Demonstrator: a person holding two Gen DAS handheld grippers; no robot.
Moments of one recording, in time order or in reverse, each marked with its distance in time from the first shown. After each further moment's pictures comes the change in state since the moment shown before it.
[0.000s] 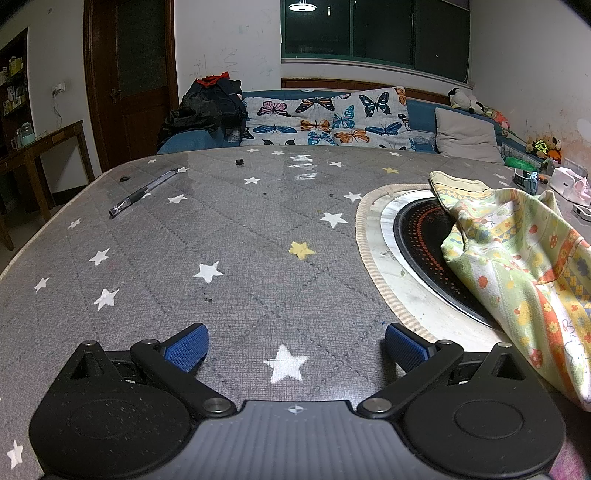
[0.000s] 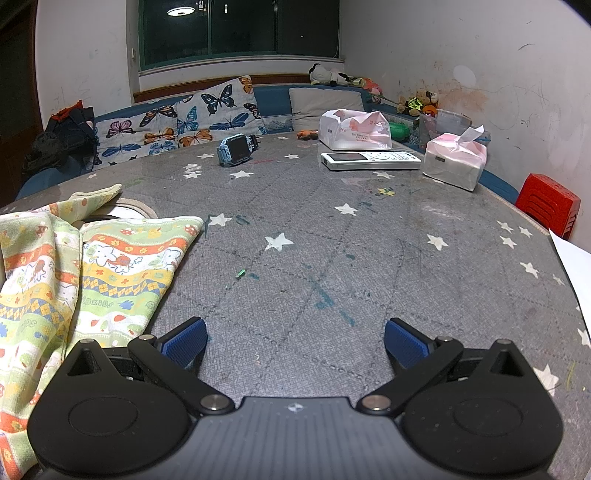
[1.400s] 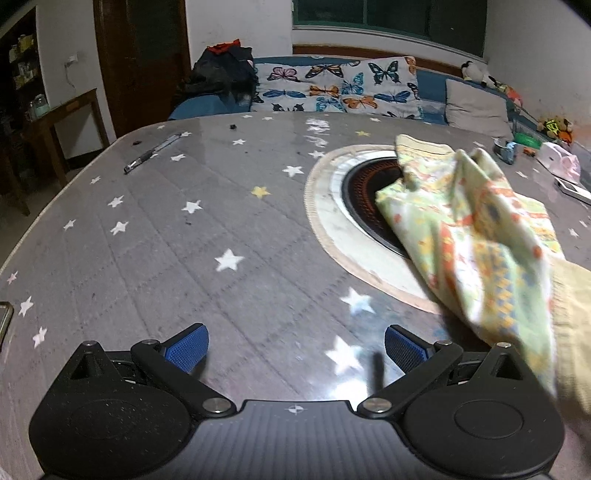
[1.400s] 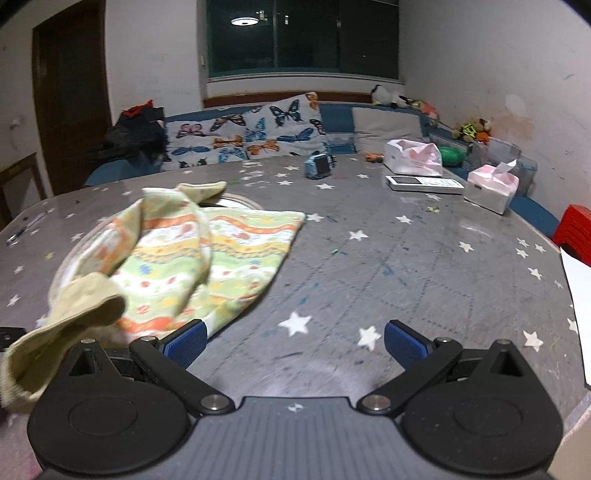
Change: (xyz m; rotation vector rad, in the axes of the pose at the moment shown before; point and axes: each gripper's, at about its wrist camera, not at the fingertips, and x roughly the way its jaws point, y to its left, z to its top) left arm -0.073 -0.063 -0.025 -0.021 0.143 0.032; right arm -0.113 0.029 -0.038 -0.116 -0.049 0.182
